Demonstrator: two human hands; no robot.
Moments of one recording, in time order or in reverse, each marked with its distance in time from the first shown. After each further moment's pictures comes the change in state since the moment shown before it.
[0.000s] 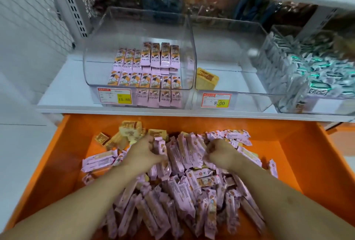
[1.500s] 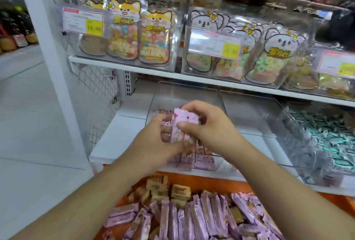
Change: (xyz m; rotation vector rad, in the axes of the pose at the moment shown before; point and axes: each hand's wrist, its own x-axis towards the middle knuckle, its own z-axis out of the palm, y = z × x) left_hand -0.089 0.131 -0.196 -0.322 0.205 0.411; right_hand -0.103 -0.275 -0.096 0.257 0.343 -0.815
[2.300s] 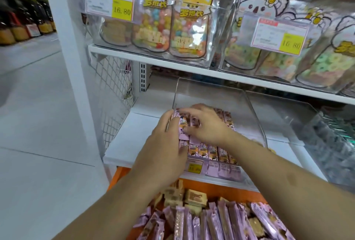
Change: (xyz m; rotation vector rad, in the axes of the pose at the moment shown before) left_hand 0.031 -0.064 -0.020 0.555 0.165 0.153; right_hand 0.113 0.093 0.072 -0.536 -0.197 -0.100
